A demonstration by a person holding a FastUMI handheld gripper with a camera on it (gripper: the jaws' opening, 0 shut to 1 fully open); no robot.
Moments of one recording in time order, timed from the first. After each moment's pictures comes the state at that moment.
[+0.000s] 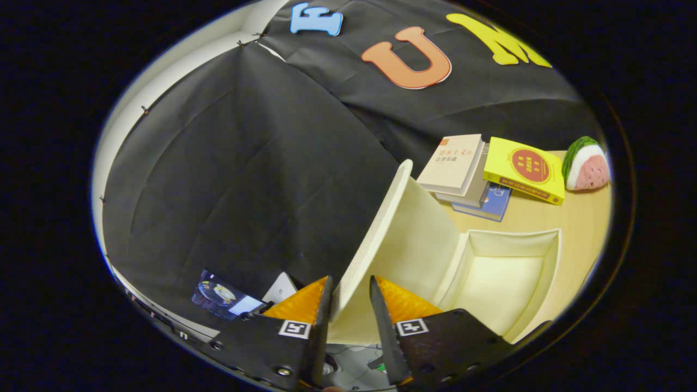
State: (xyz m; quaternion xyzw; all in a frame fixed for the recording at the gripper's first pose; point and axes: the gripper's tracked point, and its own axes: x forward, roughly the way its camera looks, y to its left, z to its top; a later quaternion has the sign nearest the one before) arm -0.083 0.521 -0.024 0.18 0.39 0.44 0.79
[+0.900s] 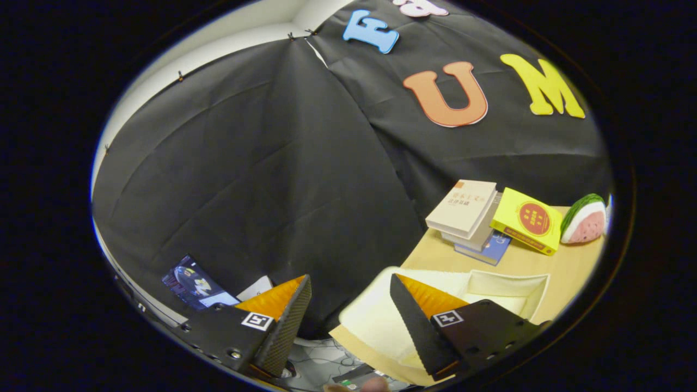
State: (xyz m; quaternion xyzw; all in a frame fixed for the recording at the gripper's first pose) arm -0.080 0.537 0.015 0.13 0.28 0.45 0.84
